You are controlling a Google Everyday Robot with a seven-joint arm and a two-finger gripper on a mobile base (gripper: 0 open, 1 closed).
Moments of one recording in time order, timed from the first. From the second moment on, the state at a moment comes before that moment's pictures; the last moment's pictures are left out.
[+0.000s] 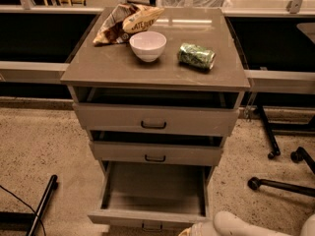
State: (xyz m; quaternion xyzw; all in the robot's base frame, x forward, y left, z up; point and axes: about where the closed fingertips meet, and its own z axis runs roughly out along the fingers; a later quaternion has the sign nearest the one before) arm 0.354 -0.099 0.181 -0.61 0.70 0.29 0.23
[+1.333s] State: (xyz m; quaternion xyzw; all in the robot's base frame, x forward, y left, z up) arm 0.352 -0.097 0.167 -0.61 0.70 0.29 0.25
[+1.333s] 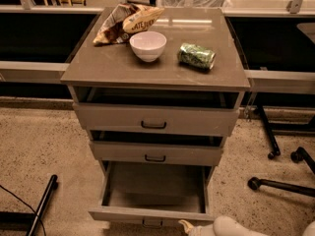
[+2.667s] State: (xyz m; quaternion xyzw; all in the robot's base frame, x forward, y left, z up) arm 0.405 -0.082 0.171 -0.63 0.65 0.28 0.33
